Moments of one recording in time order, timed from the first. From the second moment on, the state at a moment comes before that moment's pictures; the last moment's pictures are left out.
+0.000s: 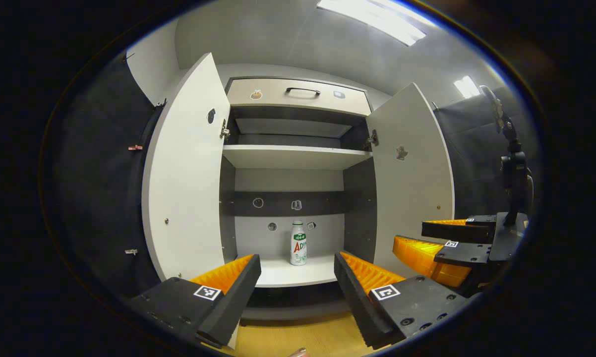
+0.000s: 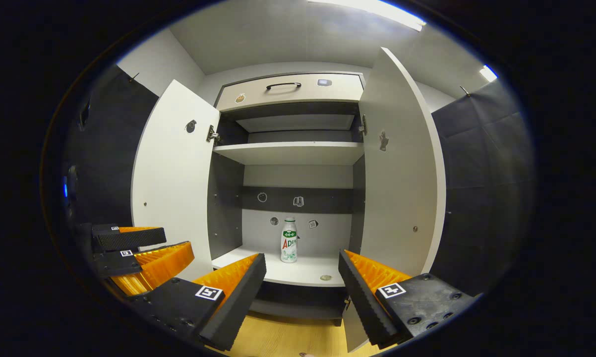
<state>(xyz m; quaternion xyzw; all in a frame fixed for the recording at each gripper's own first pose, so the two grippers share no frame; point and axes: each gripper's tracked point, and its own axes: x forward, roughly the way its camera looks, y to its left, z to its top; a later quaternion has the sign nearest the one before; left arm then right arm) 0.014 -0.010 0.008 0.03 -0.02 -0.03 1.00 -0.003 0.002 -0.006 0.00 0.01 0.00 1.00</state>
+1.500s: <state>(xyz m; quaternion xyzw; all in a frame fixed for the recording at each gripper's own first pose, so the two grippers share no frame) 0.050 -0.011 -0.008 0.03 0.00 -0.05 1.00 0.045 0.005 -0.013 -0.06 0.00 -0.01 1.00</state>
